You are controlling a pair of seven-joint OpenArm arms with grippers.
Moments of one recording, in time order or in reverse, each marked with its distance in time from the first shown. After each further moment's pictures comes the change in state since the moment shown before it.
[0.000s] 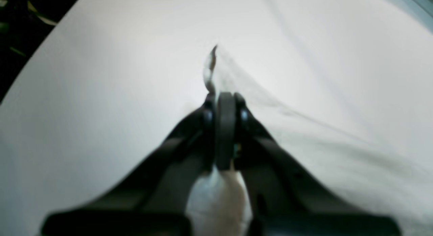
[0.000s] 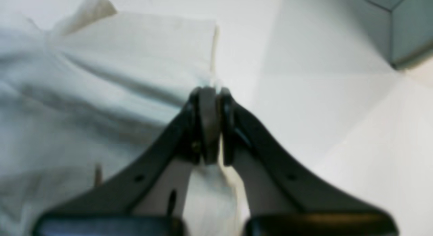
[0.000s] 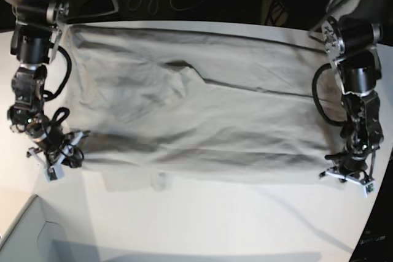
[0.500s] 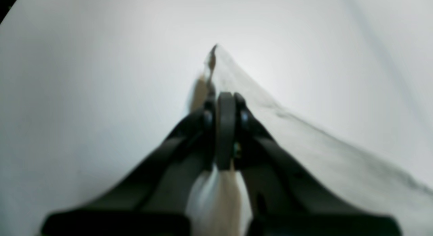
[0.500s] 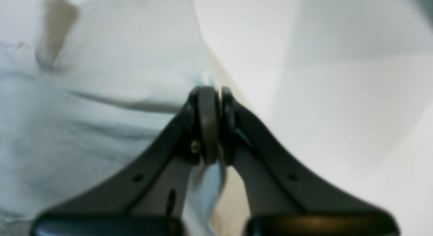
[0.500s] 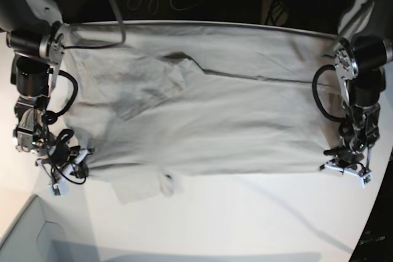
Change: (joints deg) left arm -8.9 -3.1 0.7 -23.7 0.2 -0.2 -8.6; right arm 12.8 0.6 -0.3 -20.2 0.2 -1.0 0.7
